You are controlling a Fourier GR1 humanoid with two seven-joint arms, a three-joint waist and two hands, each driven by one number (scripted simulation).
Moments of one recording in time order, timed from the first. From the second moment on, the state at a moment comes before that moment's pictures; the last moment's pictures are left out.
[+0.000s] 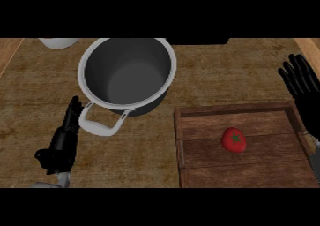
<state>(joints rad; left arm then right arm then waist) -0.01 0.26 -0.23 -1.47 0.16 0.35 -0.18 -0.20 -0.43 -0.05 -1.54 -0.35 0.10 -0.06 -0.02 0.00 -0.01</state>
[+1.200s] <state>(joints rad) 0.04 0.52 -0.12 -1.49 0.15 0.28 0.05 0.52 -0.33 0.06 -1.96 0.58 -0.68 0.45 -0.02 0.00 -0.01</state>
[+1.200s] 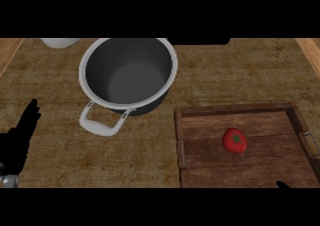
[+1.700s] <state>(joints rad) -0.02 0.51 -0.14 -1.49 0.13 0.26 0.09 0.37 -0.40 0.17 -2.14 0.68 -0.21 1.01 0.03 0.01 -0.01</state>
